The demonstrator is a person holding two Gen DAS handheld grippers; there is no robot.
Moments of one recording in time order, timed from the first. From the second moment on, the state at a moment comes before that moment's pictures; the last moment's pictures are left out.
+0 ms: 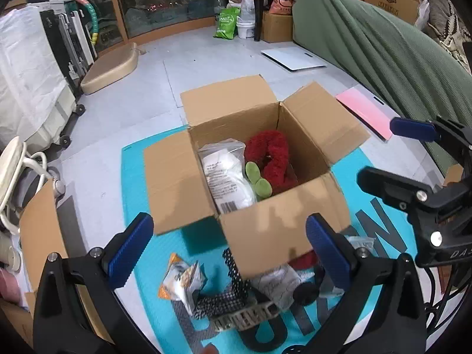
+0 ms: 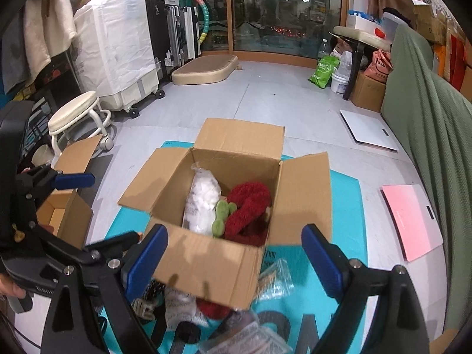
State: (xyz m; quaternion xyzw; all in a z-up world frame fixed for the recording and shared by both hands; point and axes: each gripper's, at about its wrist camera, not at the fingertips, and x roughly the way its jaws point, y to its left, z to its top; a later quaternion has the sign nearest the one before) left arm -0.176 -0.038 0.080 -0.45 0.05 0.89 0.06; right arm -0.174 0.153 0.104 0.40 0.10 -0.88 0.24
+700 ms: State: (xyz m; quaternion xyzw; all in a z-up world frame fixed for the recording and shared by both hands) left arm -0.078 -0.065 0.085 -0.45 0.04 0.89 0.08; right arm -0.075 0.159 0.101 0.41 0.11 -0.87 0.26
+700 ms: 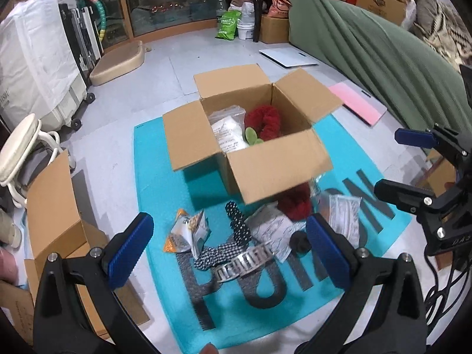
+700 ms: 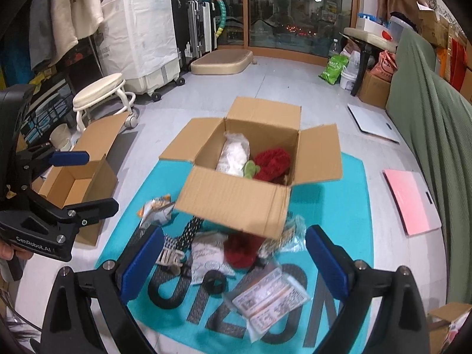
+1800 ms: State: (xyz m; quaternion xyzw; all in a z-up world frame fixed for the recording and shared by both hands) left arm -0.057 -0.046 -0.078 -0.46 0.11 0.86 0.19; right arm -0.042 0.204 -0.034 0.52 0.06 -0.82 0.21
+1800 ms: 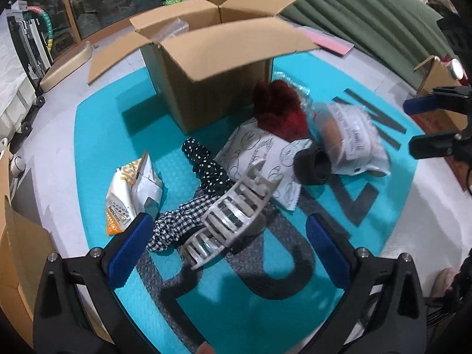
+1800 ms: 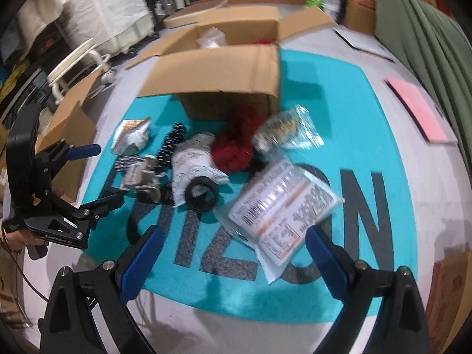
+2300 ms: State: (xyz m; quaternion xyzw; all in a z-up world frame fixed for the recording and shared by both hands) left arm -0.086 -0.030 -0.110 -0.45 0.10 0.85 0.23; right arm -0.096 0.238 -0.085 0.58 -0.10 -0.80 0.10
